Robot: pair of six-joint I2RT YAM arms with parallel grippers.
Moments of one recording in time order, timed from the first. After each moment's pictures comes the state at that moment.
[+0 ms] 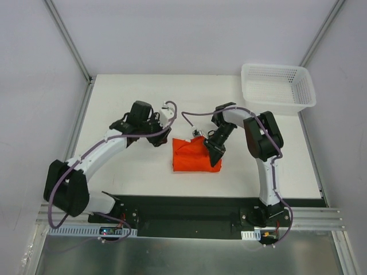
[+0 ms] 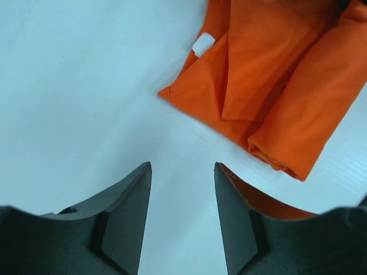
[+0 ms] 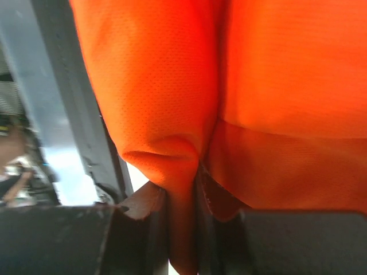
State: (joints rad) left arm -0.43 1.38 1.01 -0.48 0.41 0.34; right arm 0.44 2.18 1.52 -1.37 -0.75 -1.01
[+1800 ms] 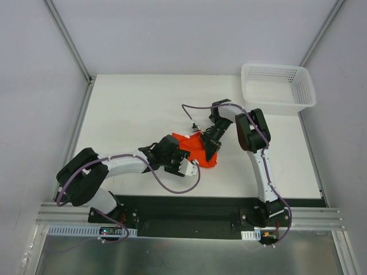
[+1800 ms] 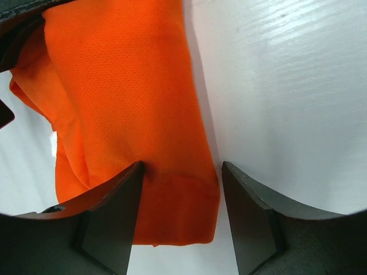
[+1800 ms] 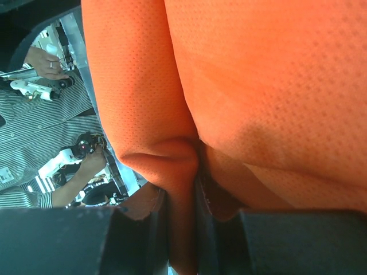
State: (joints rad) left arm -0.83 1.48 0.67 -0.08 0.27 1.04; right arm 0.40 2.49 1.85 -1.58 -0.85 -0.88
